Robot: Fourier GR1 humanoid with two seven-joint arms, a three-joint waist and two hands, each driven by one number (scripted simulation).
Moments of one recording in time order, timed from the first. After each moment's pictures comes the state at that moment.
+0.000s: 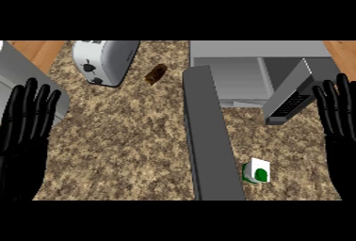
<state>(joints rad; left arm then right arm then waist) 0.03 0.07 0.00 -2.10 0.03 -0.02 0.01 0.00 -0.12 0.01 -2.10 -0.03 0.00 0.00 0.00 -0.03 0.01</state>
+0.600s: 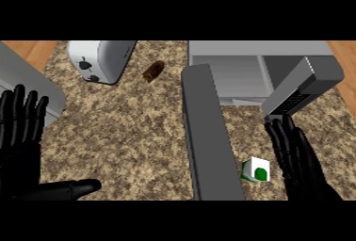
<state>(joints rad) 0.07 0.04 0.04 -2.09 0.01 0.05 0.03 0.18 -0.02 0.41 -2.28 0.22 -0.08 0.08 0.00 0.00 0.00</state>
